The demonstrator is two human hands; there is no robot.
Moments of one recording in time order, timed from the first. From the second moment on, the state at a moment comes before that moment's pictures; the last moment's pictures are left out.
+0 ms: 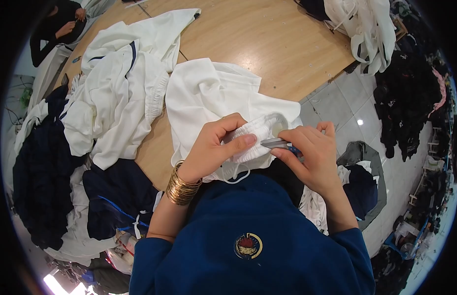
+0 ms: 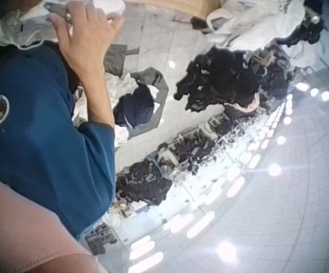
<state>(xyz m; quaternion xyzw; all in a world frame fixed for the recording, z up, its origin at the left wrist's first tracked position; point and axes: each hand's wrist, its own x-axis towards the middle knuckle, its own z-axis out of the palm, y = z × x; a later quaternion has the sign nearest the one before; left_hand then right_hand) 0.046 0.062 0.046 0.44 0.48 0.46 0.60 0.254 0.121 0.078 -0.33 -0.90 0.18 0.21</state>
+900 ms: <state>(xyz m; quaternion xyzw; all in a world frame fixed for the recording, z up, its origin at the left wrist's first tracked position) 0.045 0.062 0.050 0.46 0.49 0.46 0.58 0.253 0.116 0.080 -0.33 -0.91 0.15 0.22</state>
